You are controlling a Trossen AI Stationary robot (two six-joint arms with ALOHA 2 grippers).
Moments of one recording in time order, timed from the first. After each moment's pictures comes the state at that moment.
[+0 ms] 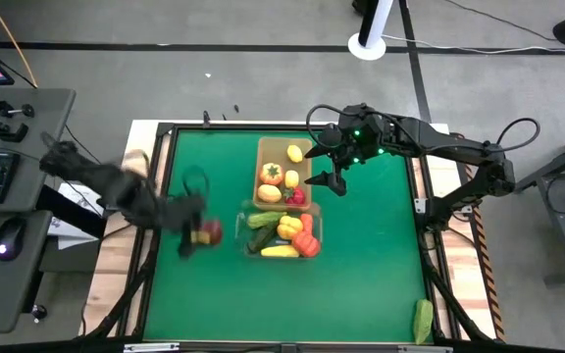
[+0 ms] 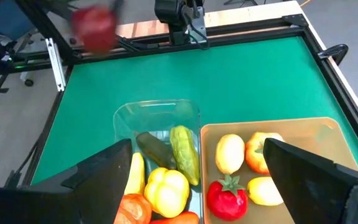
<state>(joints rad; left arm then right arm) -0.46 1.09 1.21 -1.04 -0.14 -0.93 -0.18 1.45 1.59 -0.77 -0.23 0.00</state>
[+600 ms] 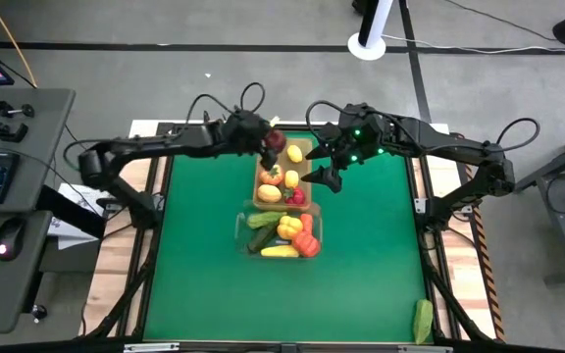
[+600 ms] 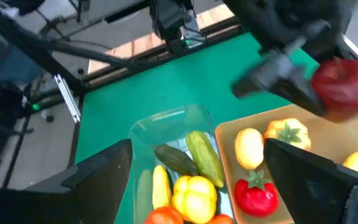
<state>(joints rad) 0.41 1.55 1.14 -0.22 -0.09 -0.15 -0.18 1.45 1.59 -0.74 -0.23 0.24</state>
